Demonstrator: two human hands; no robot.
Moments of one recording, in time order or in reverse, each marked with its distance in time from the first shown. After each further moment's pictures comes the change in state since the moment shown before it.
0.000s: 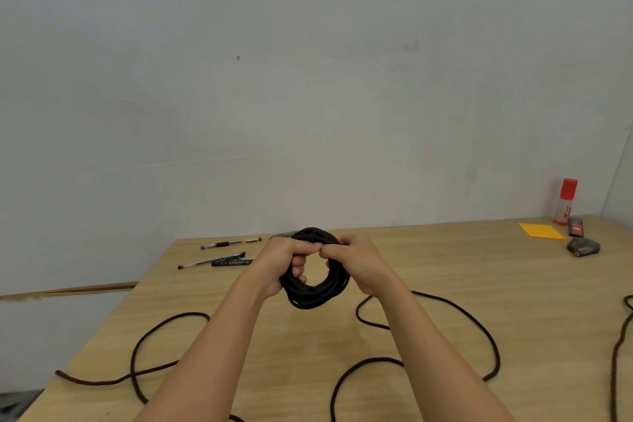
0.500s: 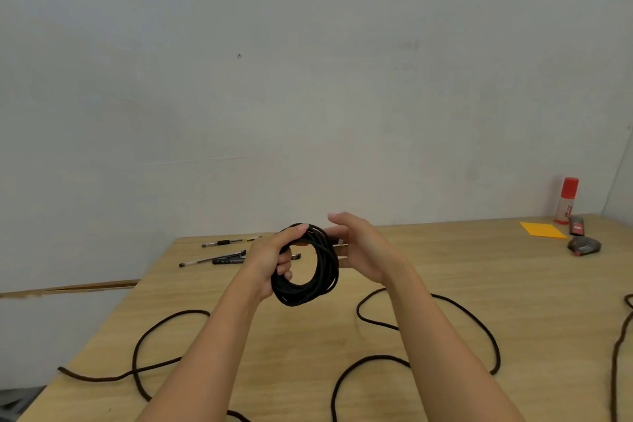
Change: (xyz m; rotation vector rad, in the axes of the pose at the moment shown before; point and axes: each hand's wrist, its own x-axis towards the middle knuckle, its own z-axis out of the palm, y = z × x) left_hand 0.001 -0.008 -0.010 -0.139 0.142 0.111; right_hand -0.002 -0.020 -0.011 0.212 -0.217 0.082
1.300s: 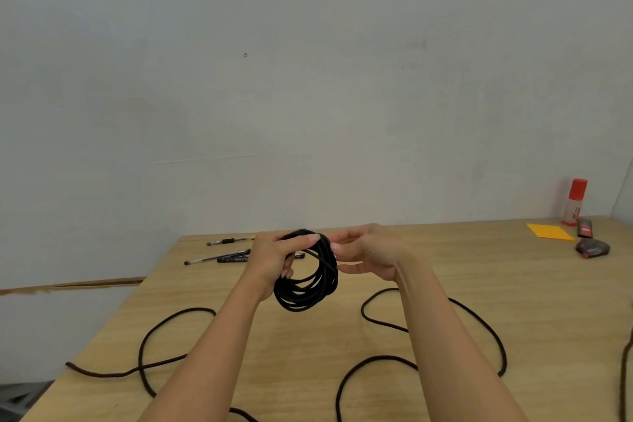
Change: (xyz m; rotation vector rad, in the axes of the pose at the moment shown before) left_hand -0.008 -0.001 -0.004 0.177 -0.010 0.275; right_hand -0.003 -0.003 -0.013 -0.061 -0.042 0.113
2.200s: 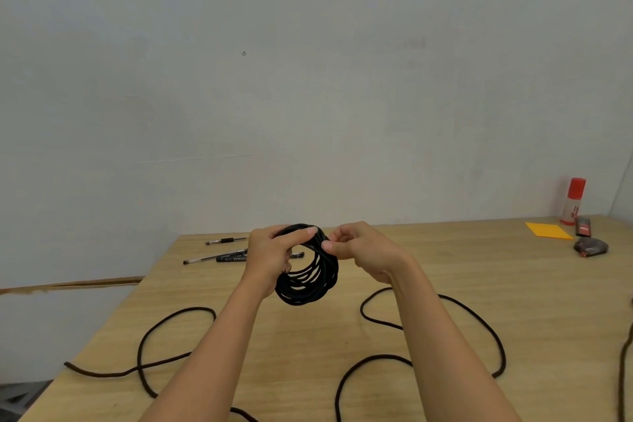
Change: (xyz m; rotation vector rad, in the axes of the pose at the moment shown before) left_hand -0.002 0.007 0.008 -0.057 0.147 0.000; right_hand -0.003 -0.001 0.014 -0.306 0.080 -0.148
